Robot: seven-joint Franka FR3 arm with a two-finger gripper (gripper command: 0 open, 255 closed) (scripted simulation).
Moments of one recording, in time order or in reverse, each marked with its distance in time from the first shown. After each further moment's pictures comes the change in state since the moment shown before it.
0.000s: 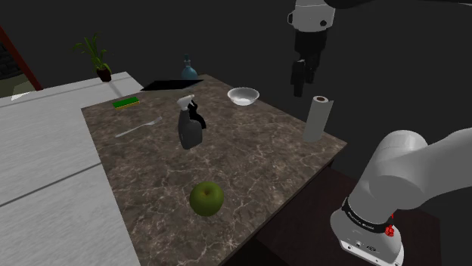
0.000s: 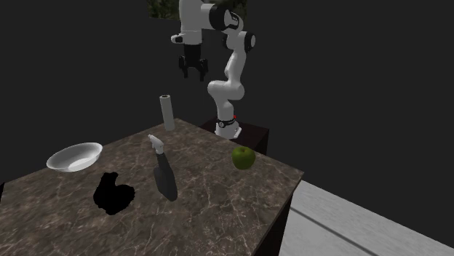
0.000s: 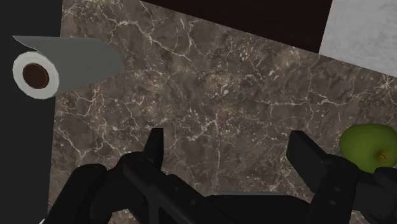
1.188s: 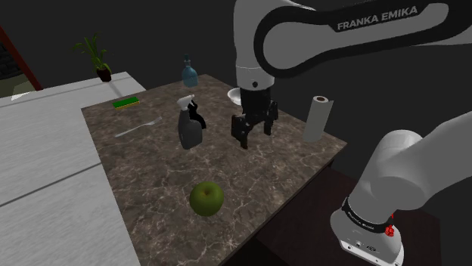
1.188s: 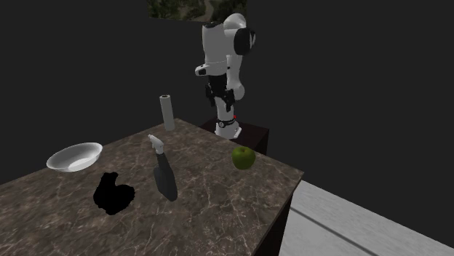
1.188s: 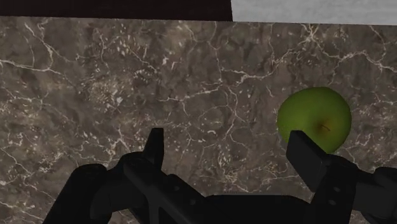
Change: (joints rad) arm 0.035 0.215 0.299 -0.095 0.292 0.291 0.498
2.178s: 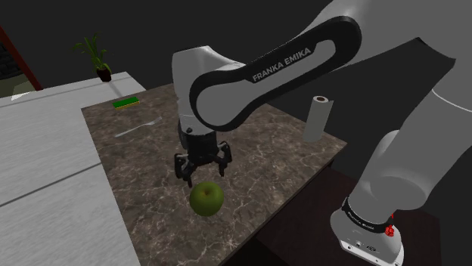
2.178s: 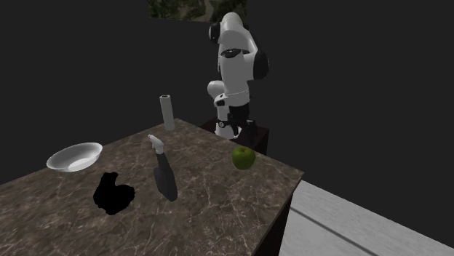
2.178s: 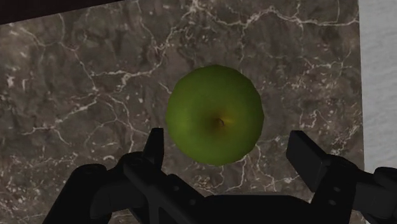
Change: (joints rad) arm 0.000 0.438 0.231 0.167 0.037 0.314 0.423
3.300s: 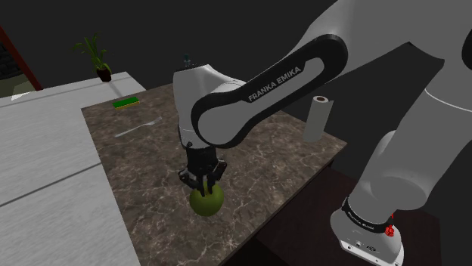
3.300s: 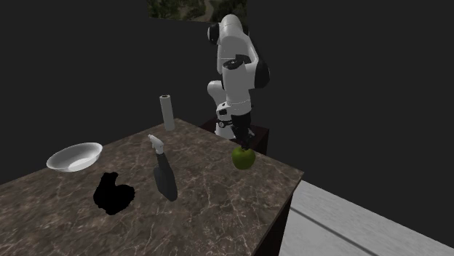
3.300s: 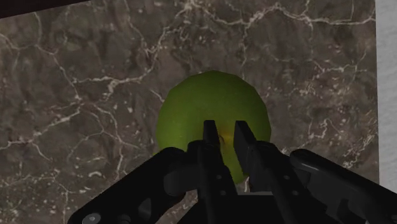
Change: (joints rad) arm 0.009 0.053 0.019 -0.041 -0.014 0.094 0.023
